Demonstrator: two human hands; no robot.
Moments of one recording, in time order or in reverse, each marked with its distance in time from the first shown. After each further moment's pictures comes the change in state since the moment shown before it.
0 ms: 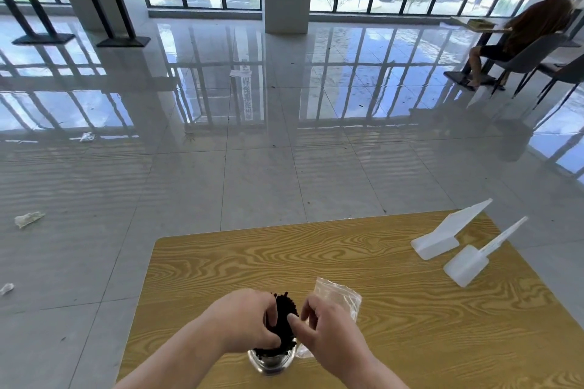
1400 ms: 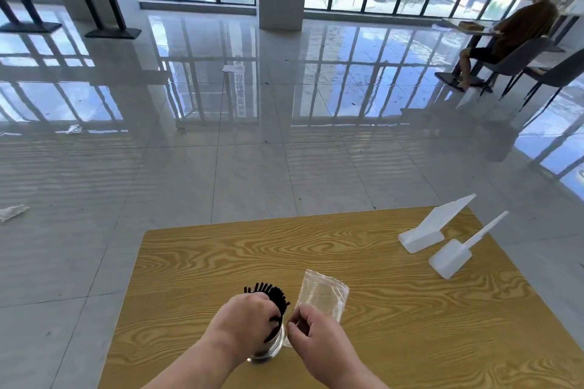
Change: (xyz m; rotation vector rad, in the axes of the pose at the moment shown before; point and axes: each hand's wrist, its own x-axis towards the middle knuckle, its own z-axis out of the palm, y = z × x) left_hand 0.014 0.007 0.061 0.128 0.343 0.197; right_hand -0.029 0.007 0.009 0.179 -0.075 0.112
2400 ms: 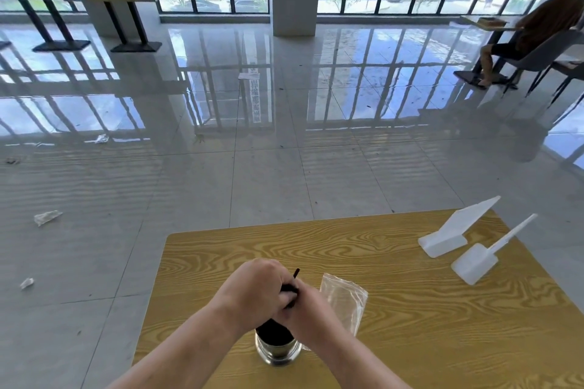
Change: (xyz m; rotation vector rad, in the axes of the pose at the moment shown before) left_hand 0.004 0.003 -0.078 -0.146 0.130 0.029; right_hand 0.045 -0.055 0.020 0.006 -0.089 0.002
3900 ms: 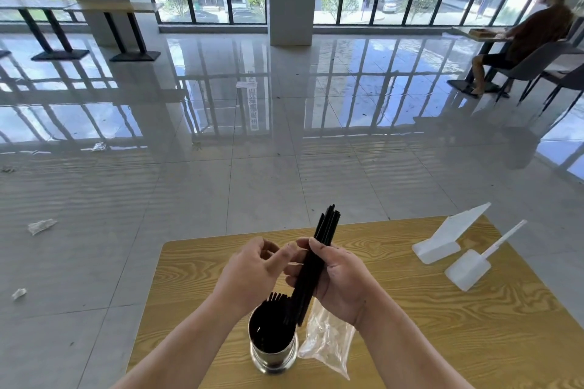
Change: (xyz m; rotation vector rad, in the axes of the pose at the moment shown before) left_hand 0.008 0.025 -0.028 -0.505 0.202 -0.438; right_hand -0.016 -0.049 -0.092 1.233 -0.217 0.032
